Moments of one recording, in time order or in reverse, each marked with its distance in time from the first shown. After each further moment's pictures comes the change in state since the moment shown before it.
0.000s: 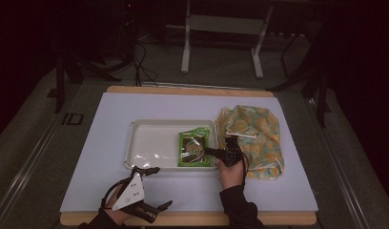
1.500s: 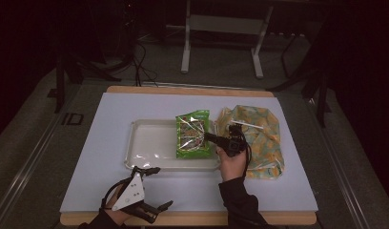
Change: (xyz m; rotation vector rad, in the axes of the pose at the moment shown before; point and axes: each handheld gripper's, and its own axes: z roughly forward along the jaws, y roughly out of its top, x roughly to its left) left arm -0.001 0.001 0.000 -0.008 -0.001 -0.001; right arm 0.033 0.028 -0.027 -0.134 0.077 -0.046
